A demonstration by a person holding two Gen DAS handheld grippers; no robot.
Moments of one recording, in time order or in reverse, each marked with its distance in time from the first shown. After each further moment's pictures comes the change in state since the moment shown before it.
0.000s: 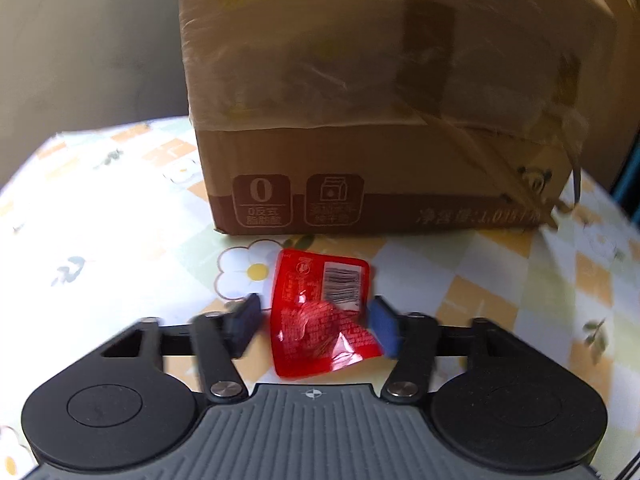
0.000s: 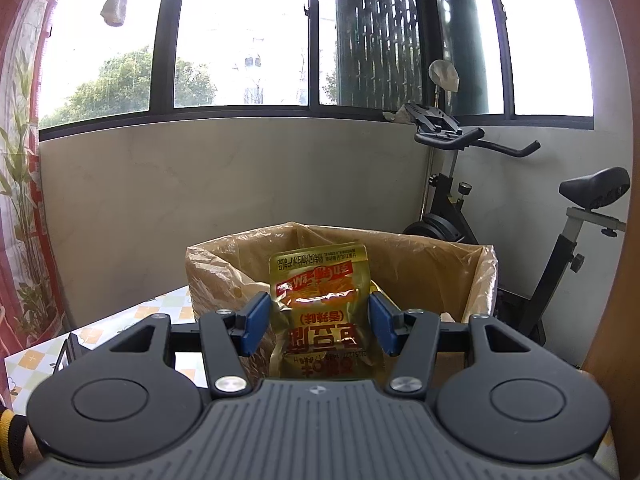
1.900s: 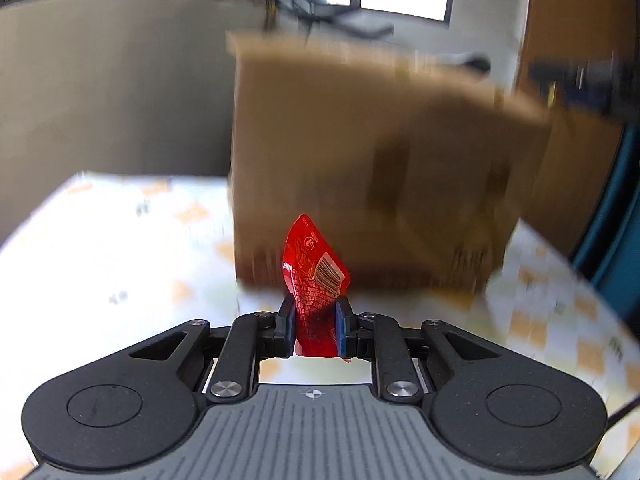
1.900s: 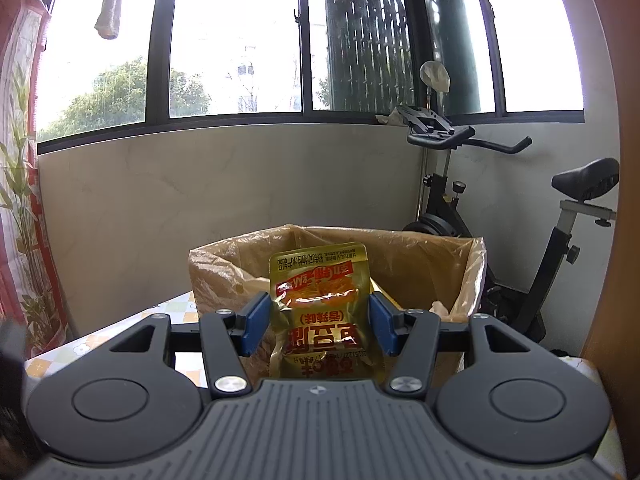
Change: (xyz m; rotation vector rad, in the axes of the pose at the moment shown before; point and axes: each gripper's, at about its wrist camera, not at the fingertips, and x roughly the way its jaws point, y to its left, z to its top) left arm -0.101 0.015 0.005 -0.095 -0.223 -0.058; right arm -0.014 0.003 -0.004 0.020 -0.028 -0.008
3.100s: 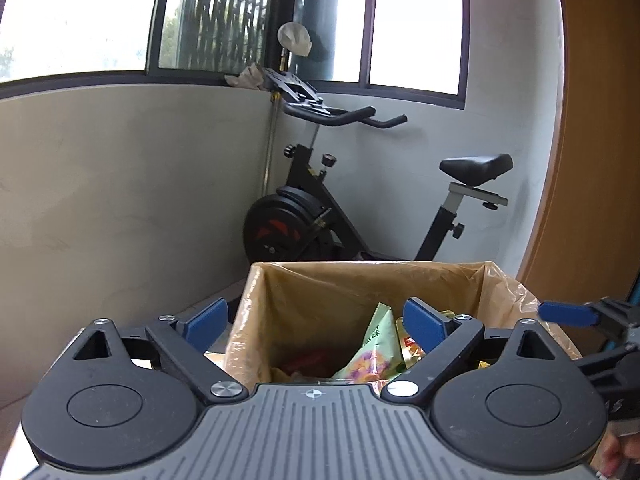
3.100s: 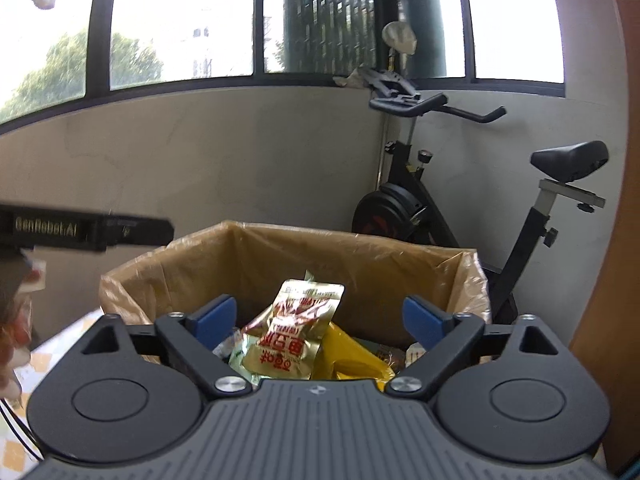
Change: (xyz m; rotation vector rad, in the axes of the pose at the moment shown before) left arm 0.018 0.003 0.187 0.032 -0.158 0.067; right arm 0.084 -0.020 0.045 0.068 0.127 -0.149
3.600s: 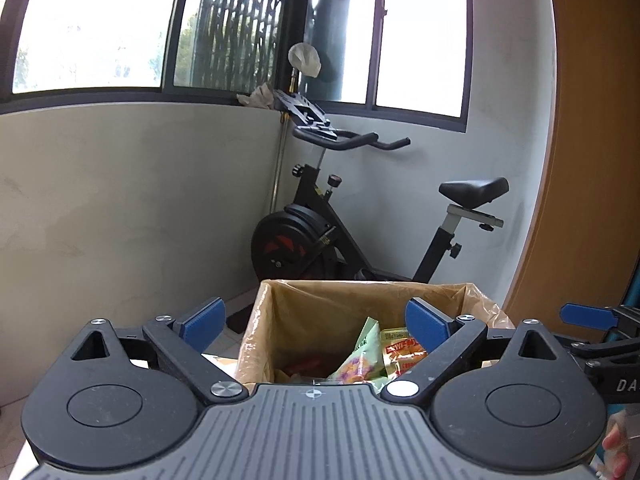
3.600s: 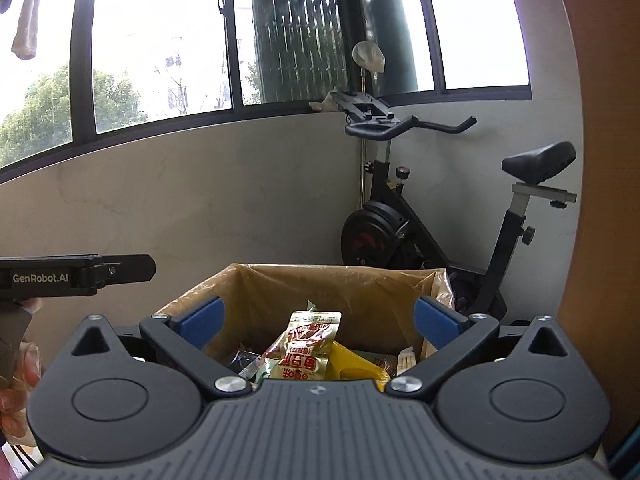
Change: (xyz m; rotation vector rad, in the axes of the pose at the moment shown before) left arm -0.054 -0.006 0.014 -0.026 -0.044 0.023; right arm -0.066 0.013 0.026 0.068 -0.056 -0.032
